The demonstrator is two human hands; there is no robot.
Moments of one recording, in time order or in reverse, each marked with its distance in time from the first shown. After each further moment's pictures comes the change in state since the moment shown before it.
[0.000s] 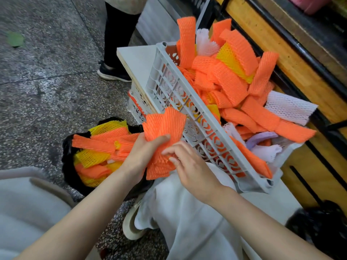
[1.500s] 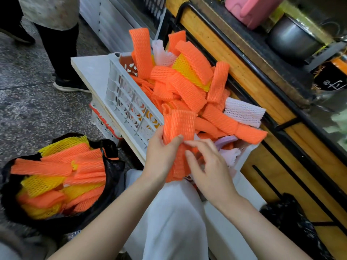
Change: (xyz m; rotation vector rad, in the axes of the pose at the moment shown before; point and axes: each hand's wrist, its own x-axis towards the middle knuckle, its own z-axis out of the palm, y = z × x) left_hand -0.010 0.018 0.125 0.007 -0.077 0.258; right_hand -0.033 0.027 -0.088 -0.211 0.397 0.314
